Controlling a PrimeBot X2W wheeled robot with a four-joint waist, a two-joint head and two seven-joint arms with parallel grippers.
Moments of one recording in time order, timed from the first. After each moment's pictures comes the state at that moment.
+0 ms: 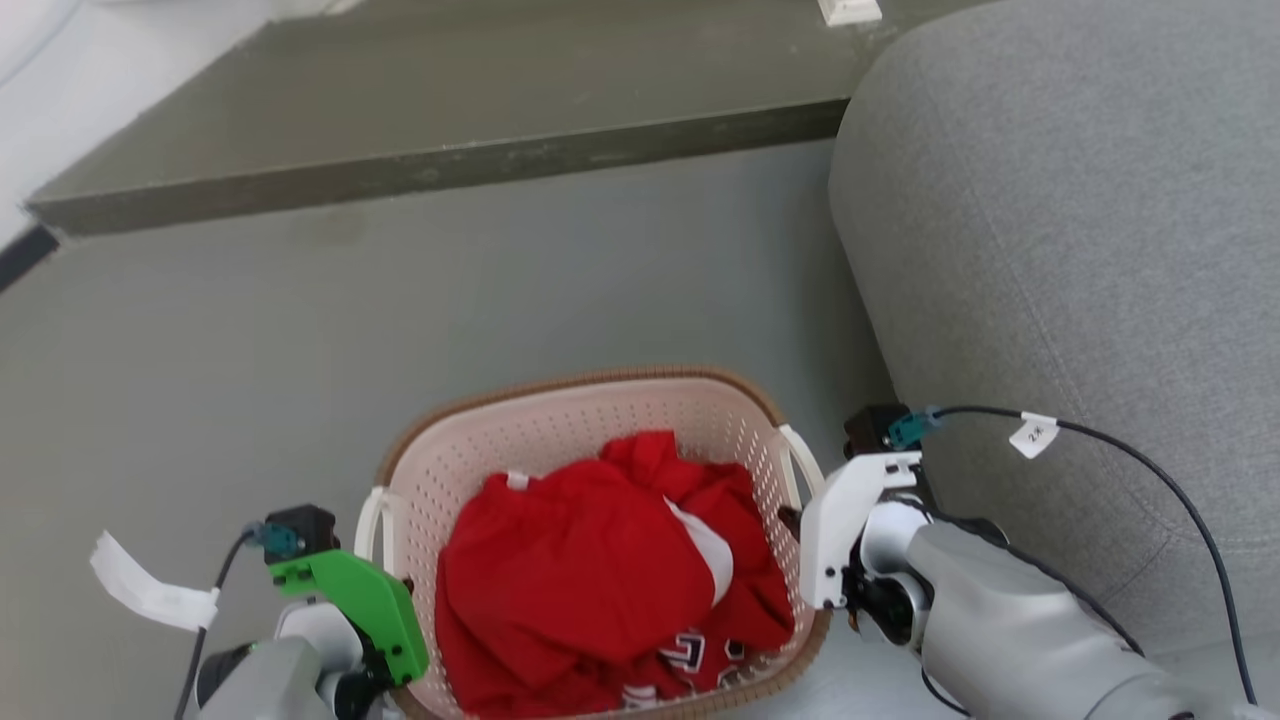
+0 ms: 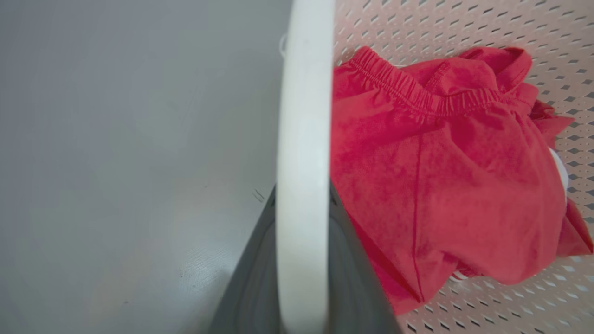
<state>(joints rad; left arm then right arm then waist) -0.52 0.05 -0.56 1.21 -0.83 -0.14 0.05 -0.61 -0.05 1.09 1.05 1.12 0.02 0.10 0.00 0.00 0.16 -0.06</state>
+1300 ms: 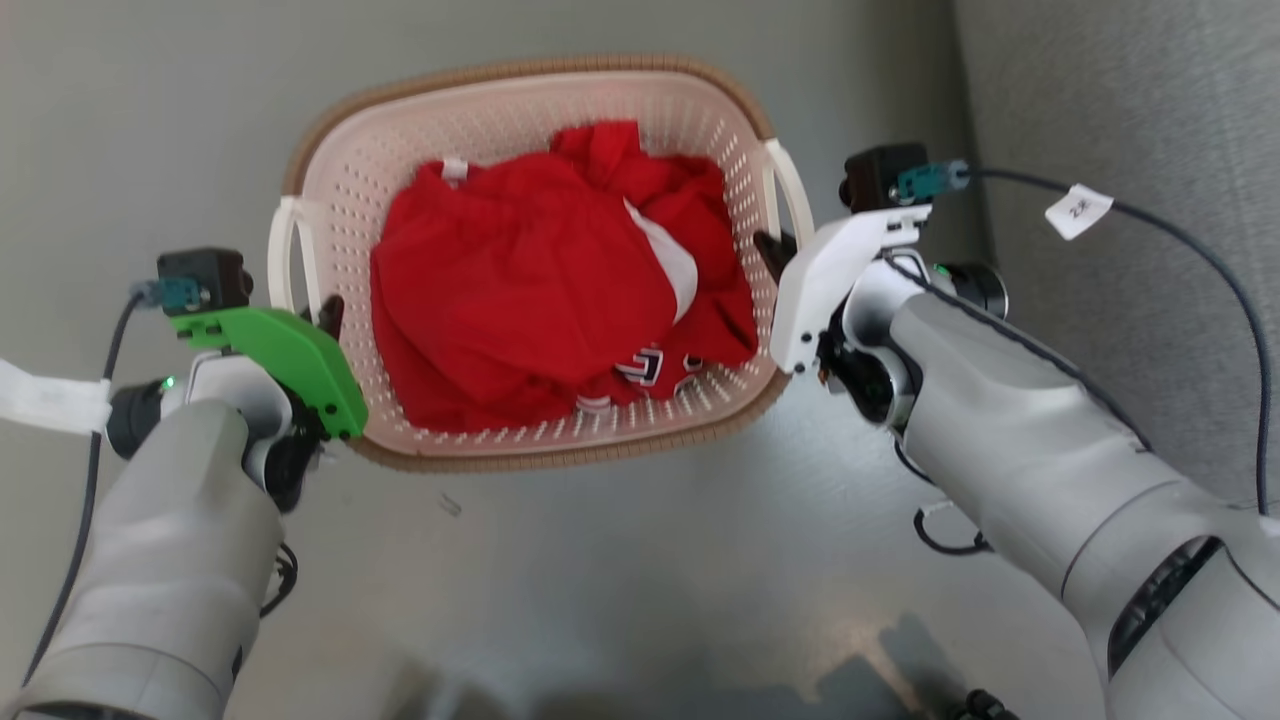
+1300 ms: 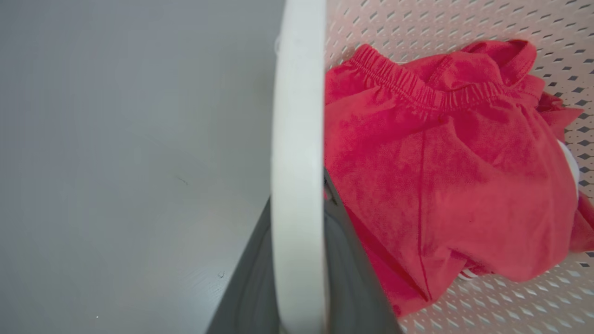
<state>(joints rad) -0.83 0.12 -0.56 1.12 -0.80 -0.13 -0.03 -0.94 -0.05 1.08 1.01 1.11 -0.04 -0.01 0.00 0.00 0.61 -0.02</state>
